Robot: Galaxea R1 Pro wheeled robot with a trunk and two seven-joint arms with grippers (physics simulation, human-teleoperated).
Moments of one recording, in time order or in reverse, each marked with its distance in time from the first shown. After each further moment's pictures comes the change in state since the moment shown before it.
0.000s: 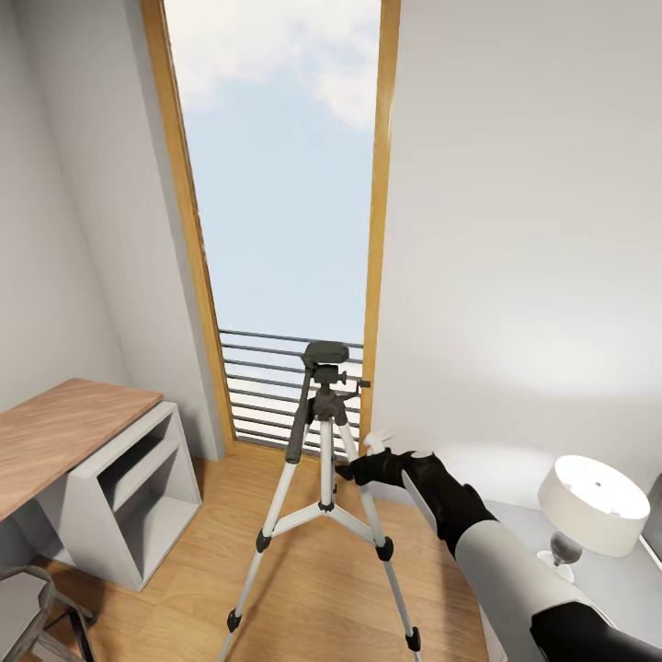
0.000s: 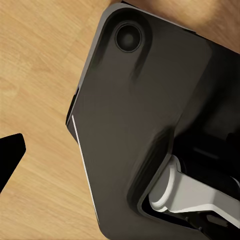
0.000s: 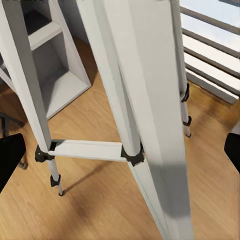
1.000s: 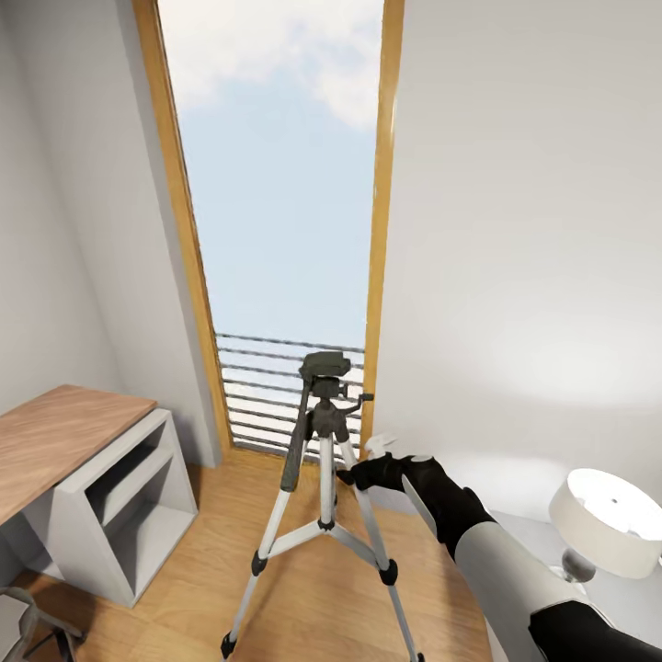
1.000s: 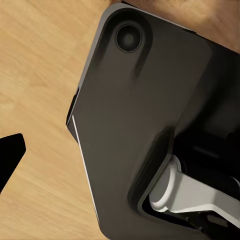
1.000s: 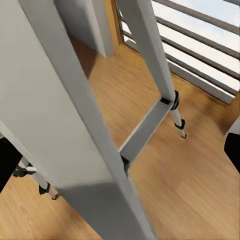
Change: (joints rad) left arm 0.000 0.001 0.000 0.000 -0.001 0.000 0.000; right arm -0.001 0.001 0.000 0.034 0.002 -0.008 -0.009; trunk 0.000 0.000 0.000
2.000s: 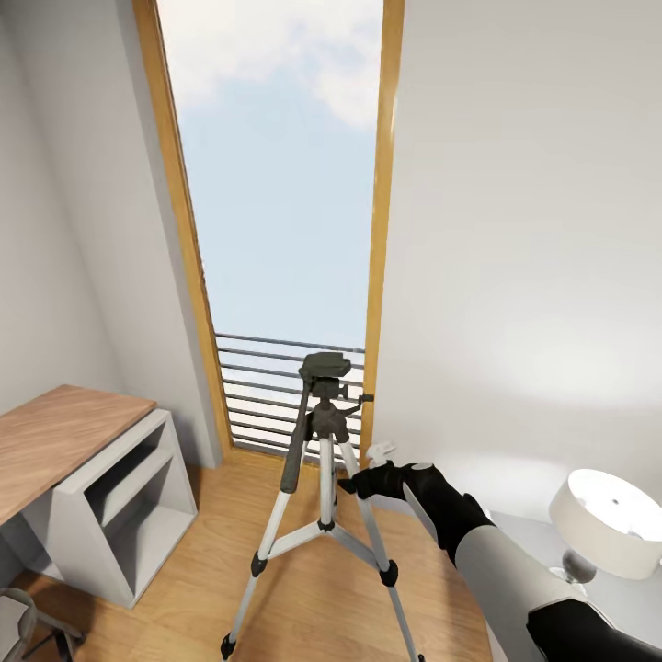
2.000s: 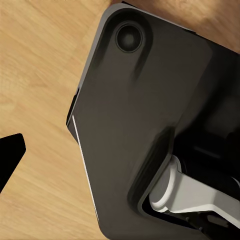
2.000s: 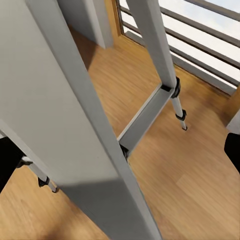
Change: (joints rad) left arm 0.000 0.000 0.000 0.000 0.001 0.000 0.000; right arm 0.000 0.000 0.000 0.062 0.004 -0.034 0.000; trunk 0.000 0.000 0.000
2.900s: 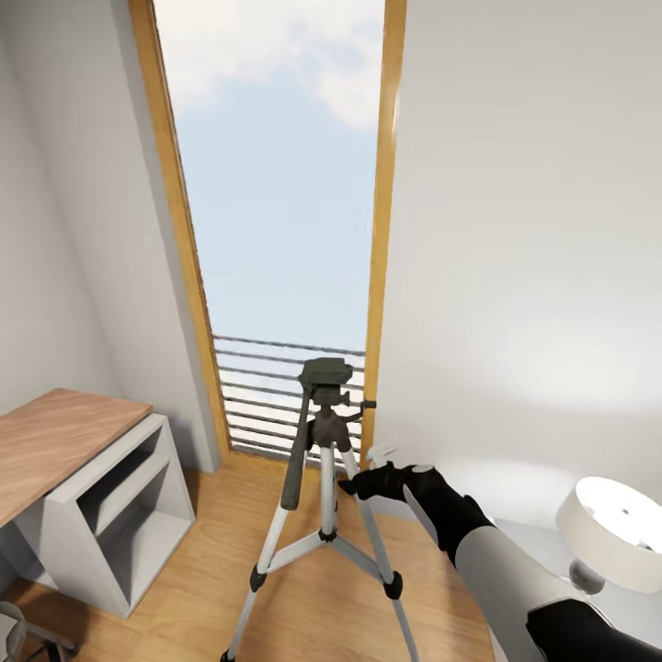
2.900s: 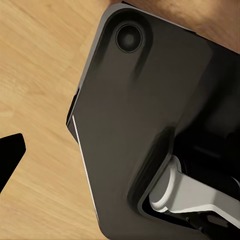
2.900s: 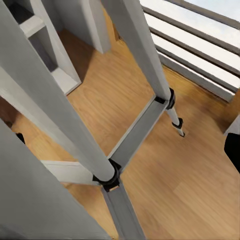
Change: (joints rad) left arm 0.000 0.000 0.000 0.000 0.000 0.000 0.000; right arm 0.000 0.000 0.000 0.018 -0.001 -0.030 -0.001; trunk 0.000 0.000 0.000
